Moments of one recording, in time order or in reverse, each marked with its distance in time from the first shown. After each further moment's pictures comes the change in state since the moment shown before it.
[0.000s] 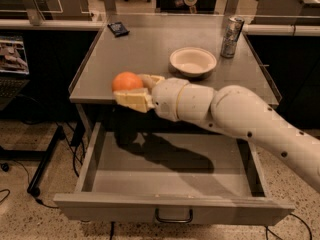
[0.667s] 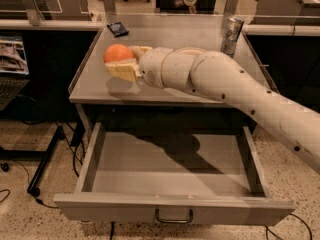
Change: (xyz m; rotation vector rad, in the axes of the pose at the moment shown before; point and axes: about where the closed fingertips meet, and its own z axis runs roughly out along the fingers) arm -0.047 -0.045 0.056 0.028 -0.015 -0.116
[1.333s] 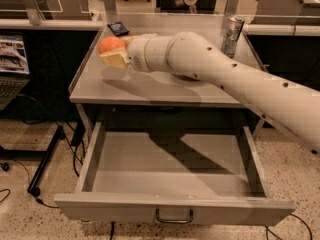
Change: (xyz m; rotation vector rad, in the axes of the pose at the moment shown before) arm -0.003 -0.030 0.056 0.046 0.109 -0.066
